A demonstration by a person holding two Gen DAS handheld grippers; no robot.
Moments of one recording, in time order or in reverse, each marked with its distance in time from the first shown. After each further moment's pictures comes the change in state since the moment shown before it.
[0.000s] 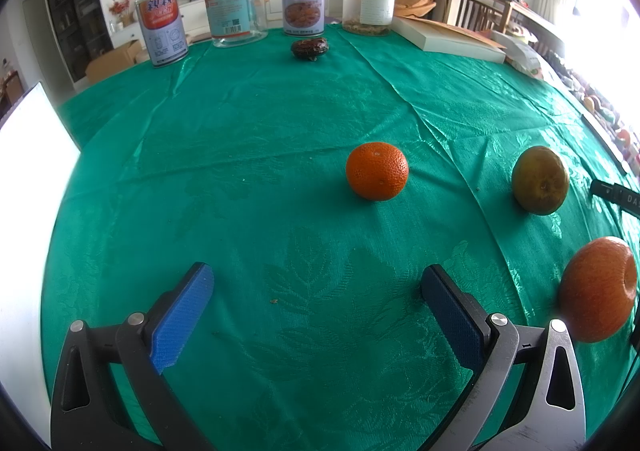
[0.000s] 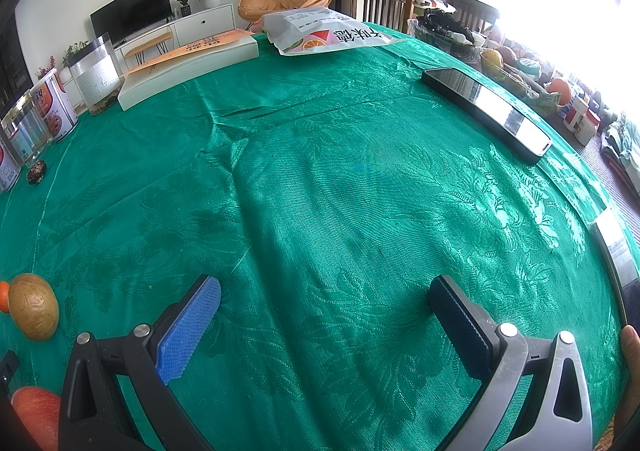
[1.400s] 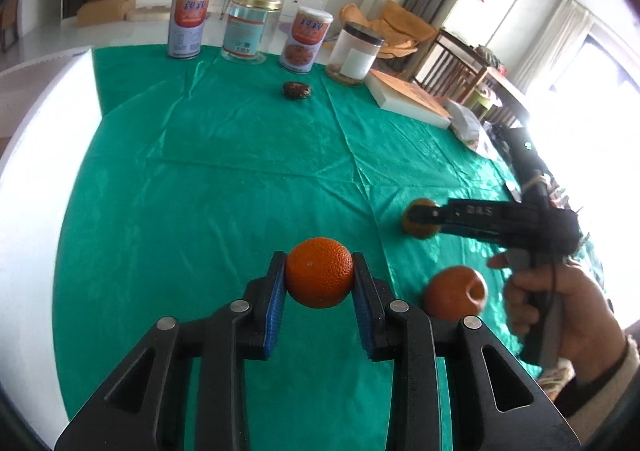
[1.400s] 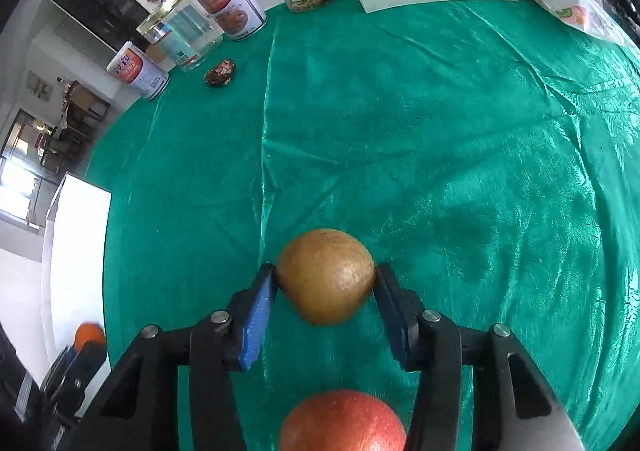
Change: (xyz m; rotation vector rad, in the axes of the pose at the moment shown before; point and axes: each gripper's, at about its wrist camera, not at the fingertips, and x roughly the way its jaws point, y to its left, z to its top) left arm -0.111 0.039 -0.003 -0.234 -0.016 -0.291; right arm -0.028 0.168 0.010 -0.191 0.349 0.477
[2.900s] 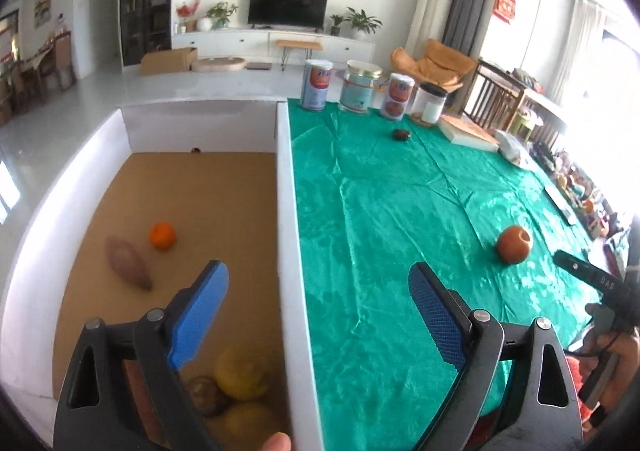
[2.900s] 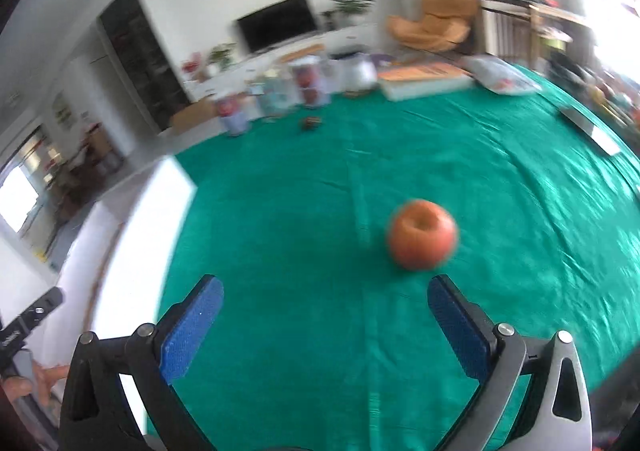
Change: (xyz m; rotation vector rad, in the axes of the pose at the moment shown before) left arm -0.152 0.091 -0.062 0.060 -0.170 0.273; right arm -0.141 0.035 -0.214 0.080 -0.400 -0.109
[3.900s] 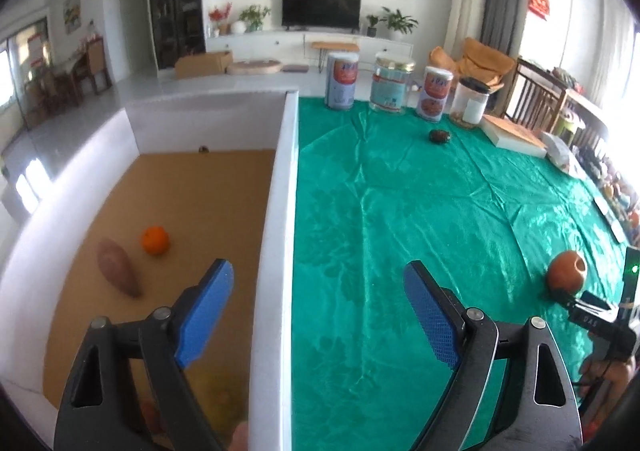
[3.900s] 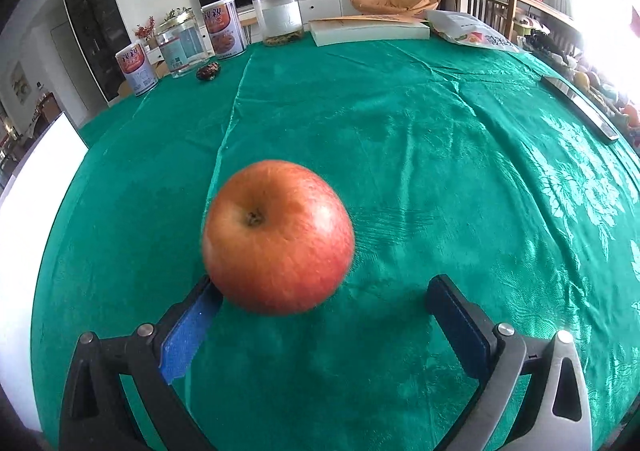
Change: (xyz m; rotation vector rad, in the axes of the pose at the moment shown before) left arm 0.043 -0.036 0.007 0.019 -0.071 0.173; right arm 0.118 -0.028 0.020 -0.157 0.065 -0.104
